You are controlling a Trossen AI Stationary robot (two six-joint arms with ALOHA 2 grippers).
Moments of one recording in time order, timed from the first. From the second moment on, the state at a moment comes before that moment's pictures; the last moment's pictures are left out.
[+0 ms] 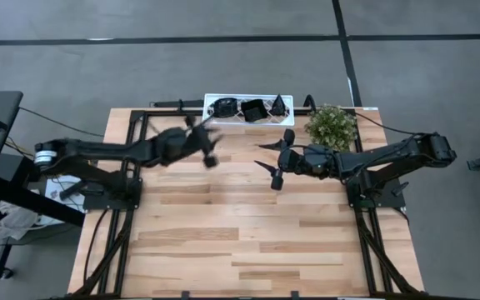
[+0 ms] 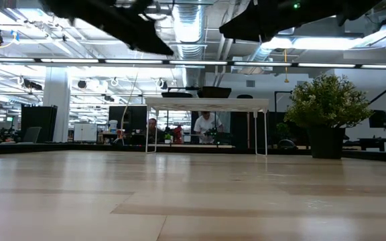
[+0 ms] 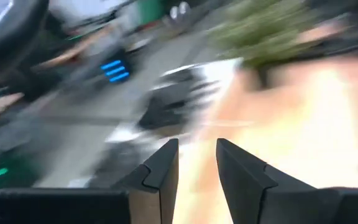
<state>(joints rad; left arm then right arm) 0.16 1.40 0.76 0.25 -0.46 0.37 0.04 1.20 0.68 0.42 0.37 -0.23</state>
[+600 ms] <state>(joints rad) 0.03 0.68 0.14 0.46 -0.02 0.00 -0.01 1.16 0.68 0.33 0.36 -0.16</state>
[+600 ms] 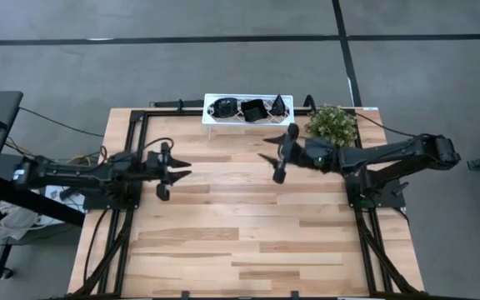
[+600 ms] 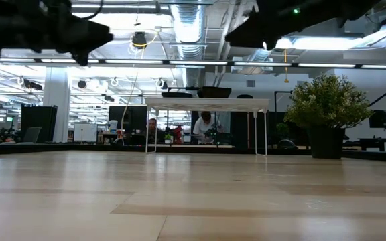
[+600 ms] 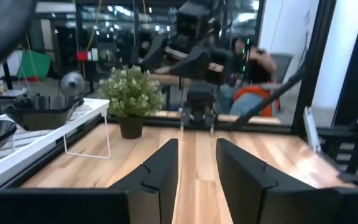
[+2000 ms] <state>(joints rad) 0.02 0.39 0.01 0.50 -0.19 -0.13 -0.23 0.01 0.01 0.19 -0.37 0.17</state>
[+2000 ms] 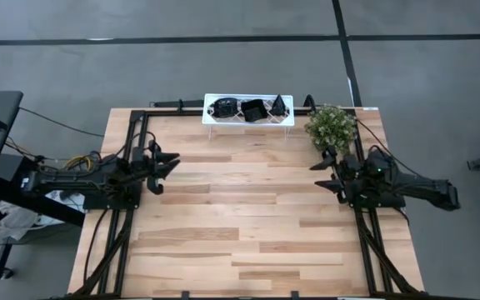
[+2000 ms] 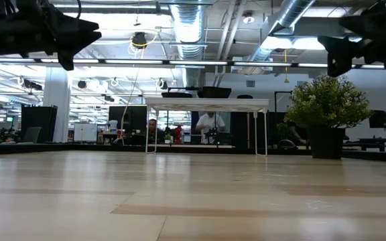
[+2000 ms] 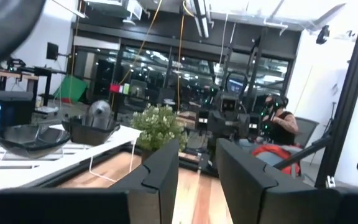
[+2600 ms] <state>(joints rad) 0.02 0.34 0.01 0.49 -0.13 -0.17 -0.22 0.02 0.01 0.06 -0.37 0.15</state>
